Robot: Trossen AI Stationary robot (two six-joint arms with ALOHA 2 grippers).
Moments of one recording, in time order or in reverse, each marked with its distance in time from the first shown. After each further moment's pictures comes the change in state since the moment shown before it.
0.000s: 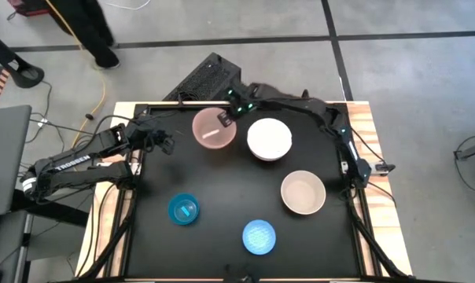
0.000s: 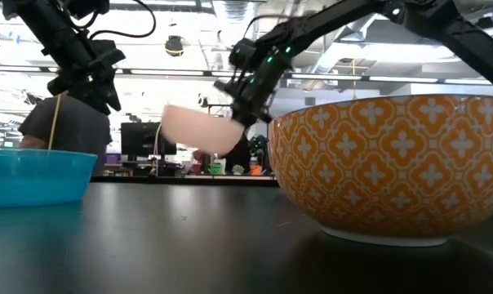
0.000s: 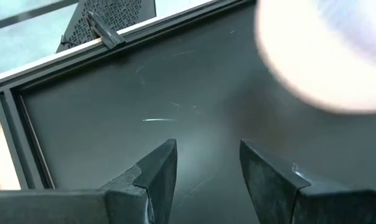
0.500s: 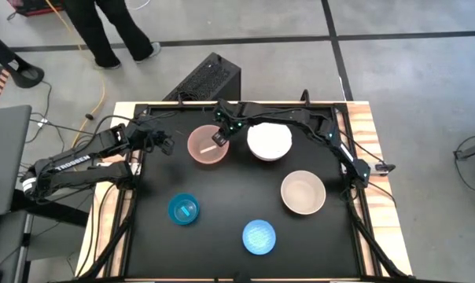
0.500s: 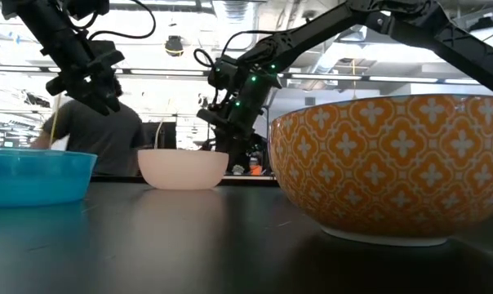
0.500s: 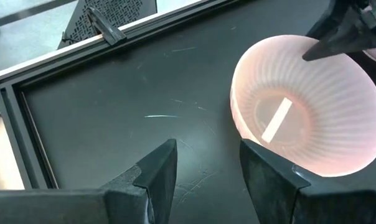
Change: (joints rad) left arm 0.000 0.000 0.000 -0.018 0.000 -0.002; right arm 0.101 0.146 0.000 0.034 0.098 -0.039
